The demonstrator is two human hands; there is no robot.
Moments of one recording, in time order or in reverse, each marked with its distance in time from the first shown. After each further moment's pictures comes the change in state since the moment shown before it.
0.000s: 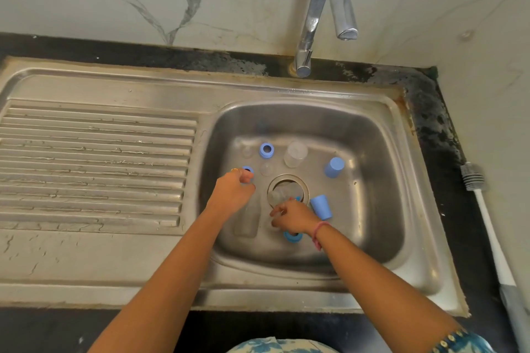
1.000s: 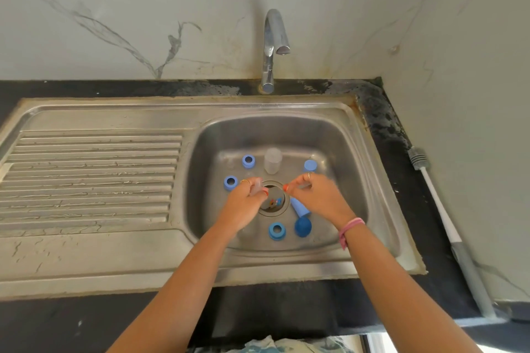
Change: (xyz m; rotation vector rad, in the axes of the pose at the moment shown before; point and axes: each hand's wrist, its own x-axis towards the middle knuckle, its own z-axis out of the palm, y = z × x) left_hand -0.086 0.041 0.035 -0.217 -0.133 0.189; right_hand -0.127 -0.001 -0.063 0.196 0.494 -0.208
